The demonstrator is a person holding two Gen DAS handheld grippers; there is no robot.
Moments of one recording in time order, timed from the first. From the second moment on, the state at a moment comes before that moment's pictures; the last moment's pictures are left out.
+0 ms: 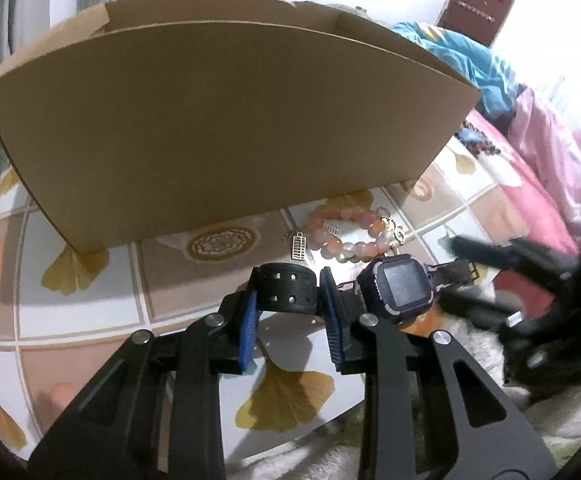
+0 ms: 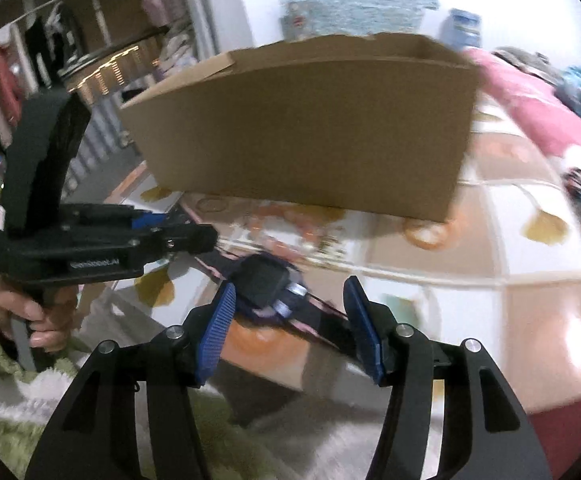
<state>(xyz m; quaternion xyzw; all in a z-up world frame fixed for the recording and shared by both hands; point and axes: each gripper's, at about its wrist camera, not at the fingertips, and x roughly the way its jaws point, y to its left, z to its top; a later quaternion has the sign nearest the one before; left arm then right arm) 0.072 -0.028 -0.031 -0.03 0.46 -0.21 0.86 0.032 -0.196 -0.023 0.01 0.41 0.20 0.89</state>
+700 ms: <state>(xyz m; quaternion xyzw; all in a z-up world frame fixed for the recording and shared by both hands) 0.070 -0.018 -0.030 -0.05 0.44 -0.21 0.87 0.039 -0.250 -0.041 0.19 0.46 0.16 0.85</state>
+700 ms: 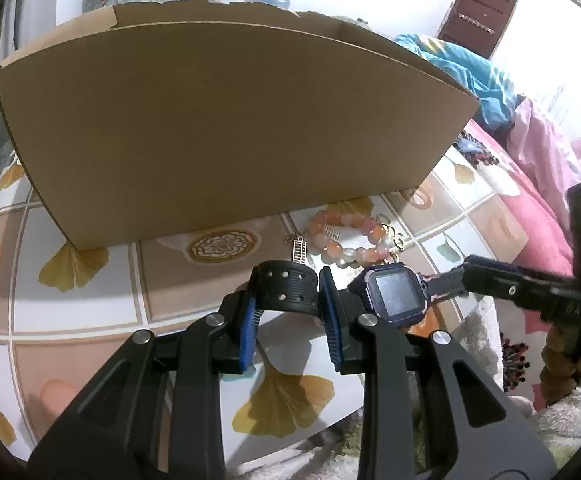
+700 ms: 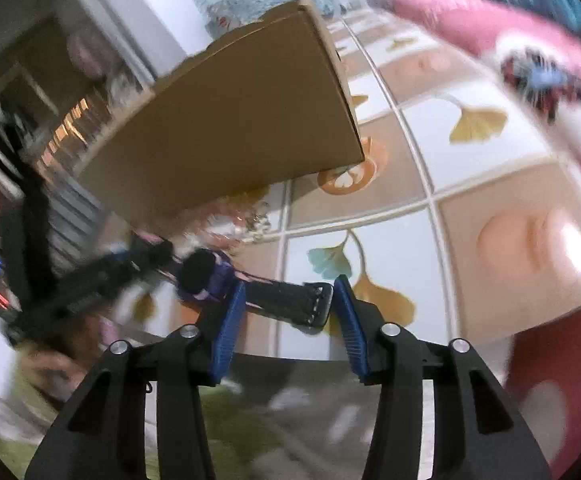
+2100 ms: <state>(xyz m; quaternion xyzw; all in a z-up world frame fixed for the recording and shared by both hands) 0.269 -0.021 0.045 -0.03 0.57 -0.24 0.78 0.294 -0.193 0.073 0.05 0.50 0.21 0.84</state>
